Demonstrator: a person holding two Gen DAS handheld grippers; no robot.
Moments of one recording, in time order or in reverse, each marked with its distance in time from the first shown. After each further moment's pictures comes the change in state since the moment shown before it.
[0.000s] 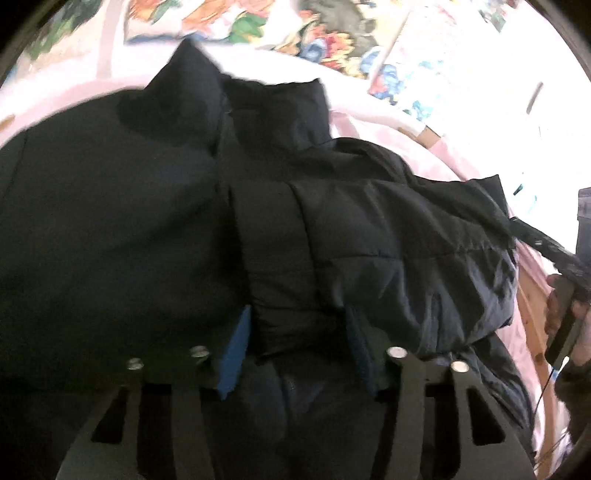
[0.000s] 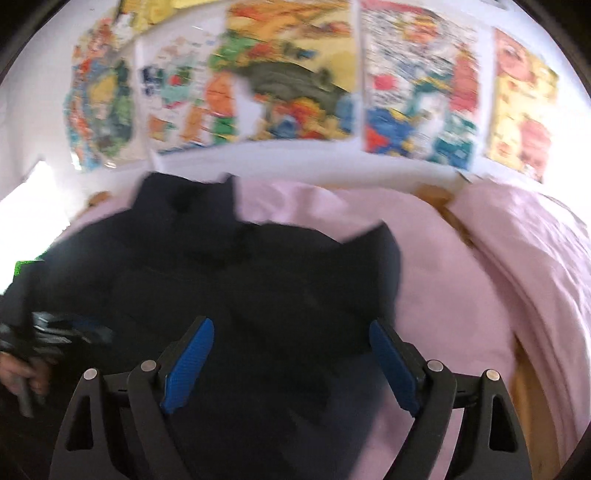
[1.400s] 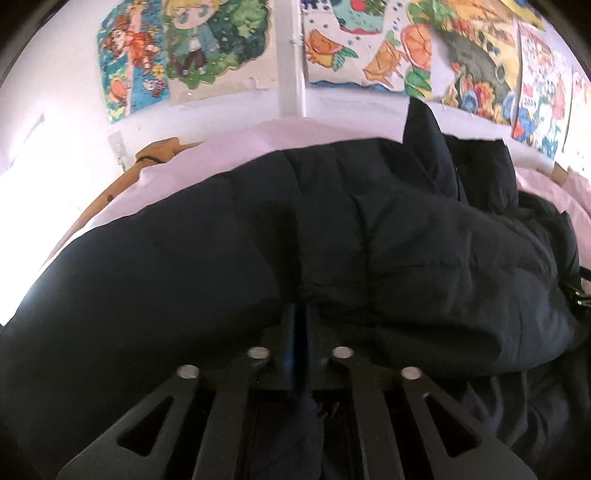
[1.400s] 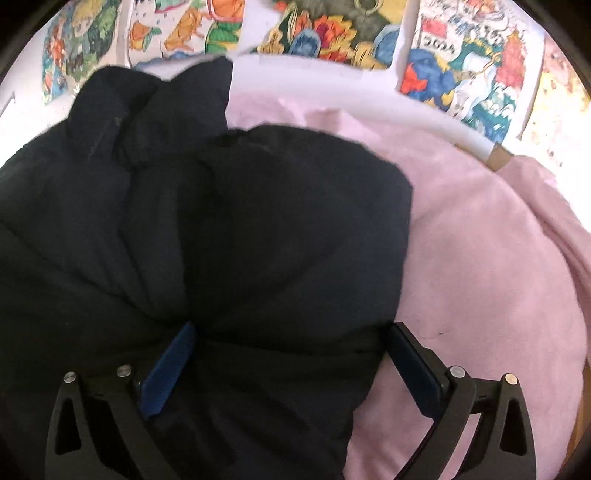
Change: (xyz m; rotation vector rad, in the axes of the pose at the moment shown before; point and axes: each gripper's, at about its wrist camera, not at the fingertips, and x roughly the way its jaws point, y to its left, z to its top) left arm -0.082 0.113 -0.027 -0.079 -0.163 0.574; right arm 0.136 0.050 -0.029 -0.116 0.102 -0.132
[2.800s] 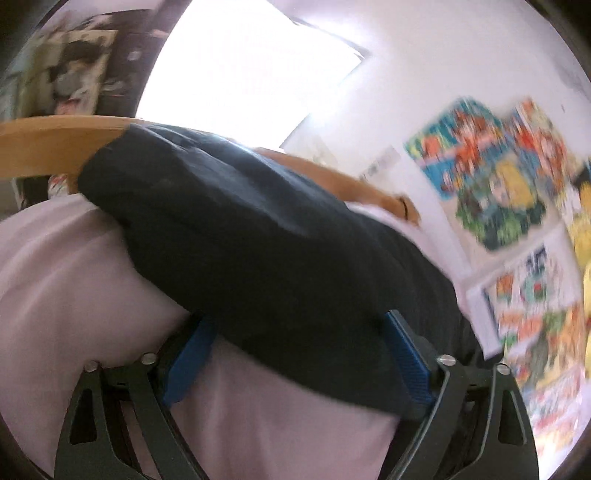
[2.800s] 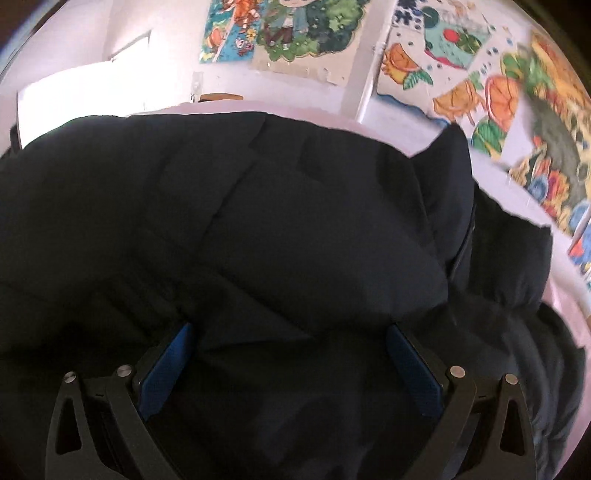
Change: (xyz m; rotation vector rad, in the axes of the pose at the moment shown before) left arm -0.211 0.245 -0.212 -1.120 -0.215 0.127; right arm -0.014 0.296 0.050 -0.353 -0.108 0.269
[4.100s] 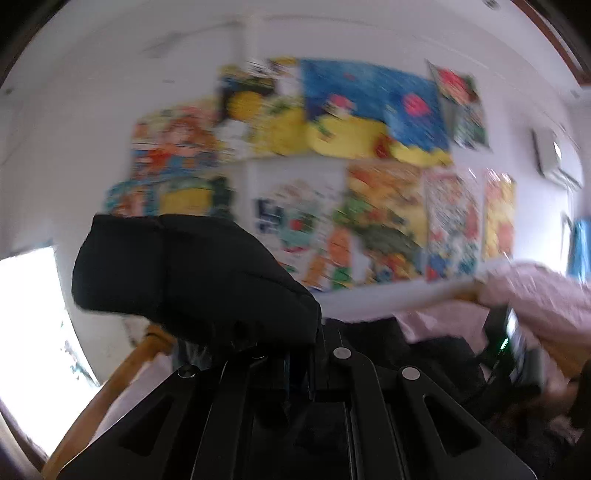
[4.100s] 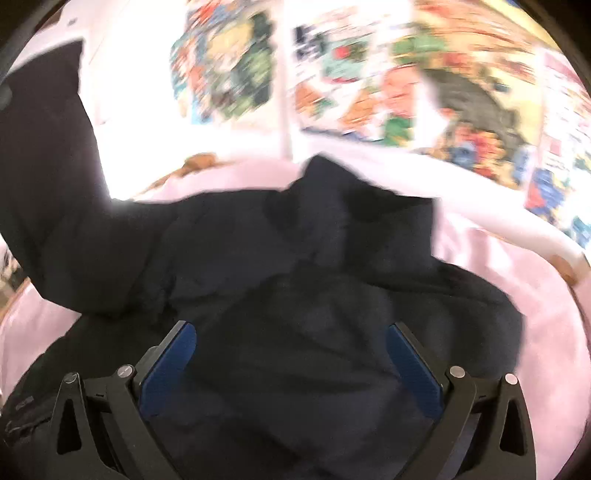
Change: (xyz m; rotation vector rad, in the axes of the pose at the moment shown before) left arm -0.059 -0.364 -0.139 1.167 -0.213 -0.599; right arm -0.160 -0.142 -0.029 0.209 -0.081 0.113
